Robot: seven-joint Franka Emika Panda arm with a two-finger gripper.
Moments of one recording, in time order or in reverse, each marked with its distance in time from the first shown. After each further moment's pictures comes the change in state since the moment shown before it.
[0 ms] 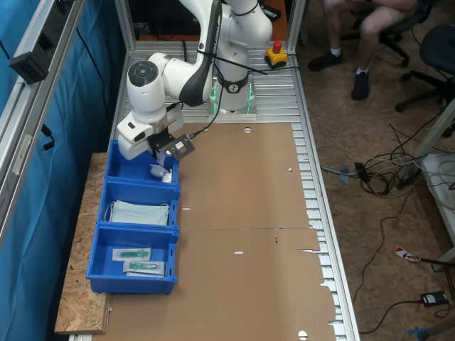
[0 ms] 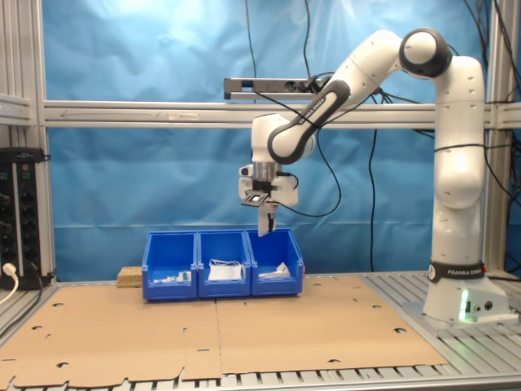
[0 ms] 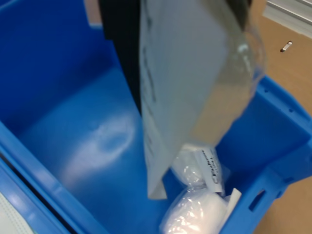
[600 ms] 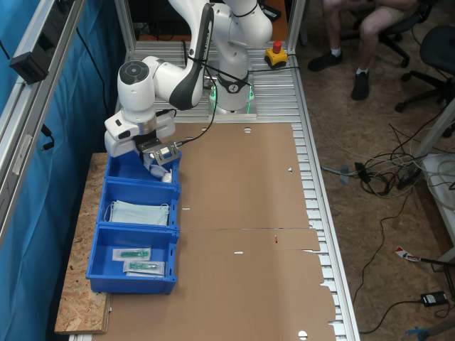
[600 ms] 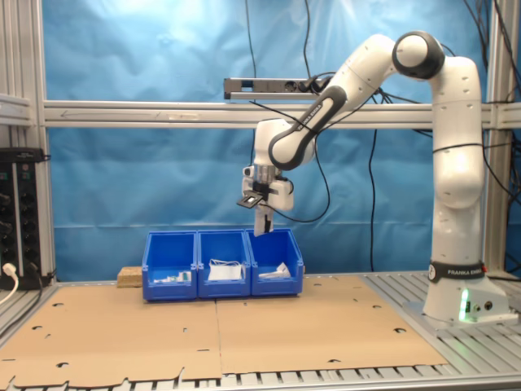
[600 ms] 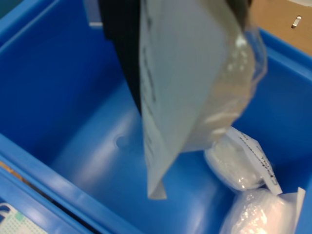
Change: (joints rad) arm -0.001 0.042 -0.059 0.000 0.000 0.125 0.115
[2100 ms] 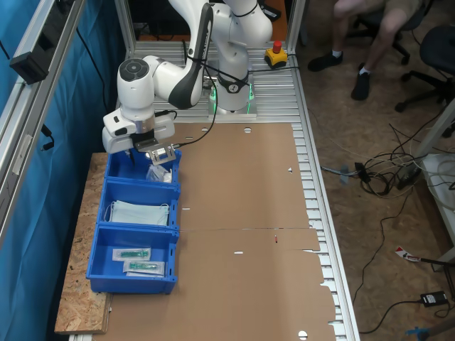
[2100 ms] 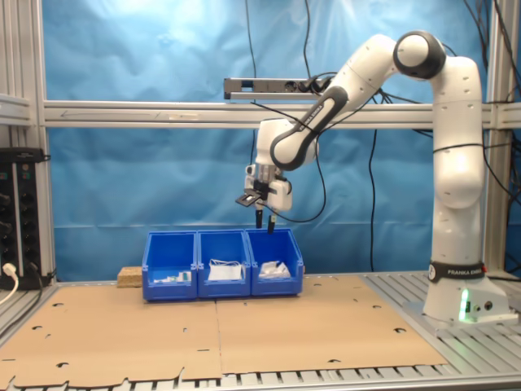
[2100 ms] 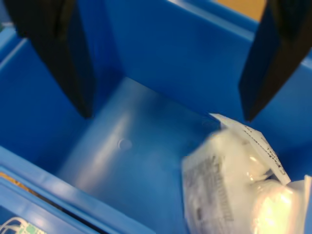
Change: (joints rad) arm 0.001 -0.009 -0.010 -0.016 0.000 0.040 0.085
